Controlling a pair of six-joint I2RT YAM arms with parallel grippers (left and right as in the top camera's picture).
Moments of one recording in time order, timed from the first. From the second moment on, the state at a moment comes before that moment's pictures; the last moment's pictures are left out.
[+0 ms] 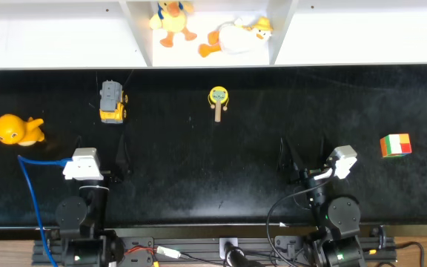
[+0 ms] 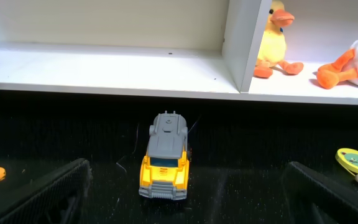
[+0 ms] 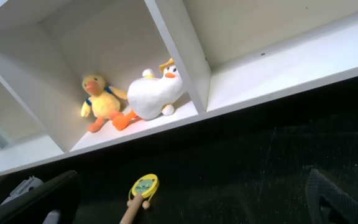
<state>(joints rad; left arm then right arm) 0.05 0.01 0.02 -0.08 0.05 -0.06 0.25 0.01 0.02 -0.01 0.01 0.46</state>
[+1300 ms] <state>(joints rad) 0.05 0.01 0.06 -0.13 0.07 -0.13 0.25 0.01 0.02 -0.01 0.01 0.46</state>
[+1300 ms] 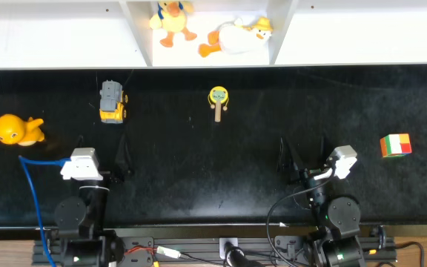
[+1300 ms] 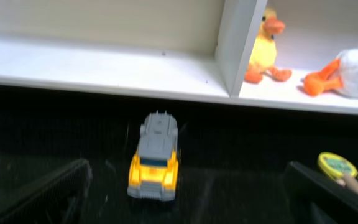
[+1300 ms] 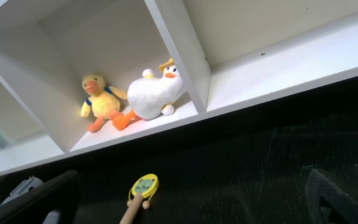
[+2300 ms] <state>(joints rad) 0.28 1.18 1.82 -1.36 -0.36 -0.07 0.25 0.01 0.02 -0.01 0.01 0.46</state>
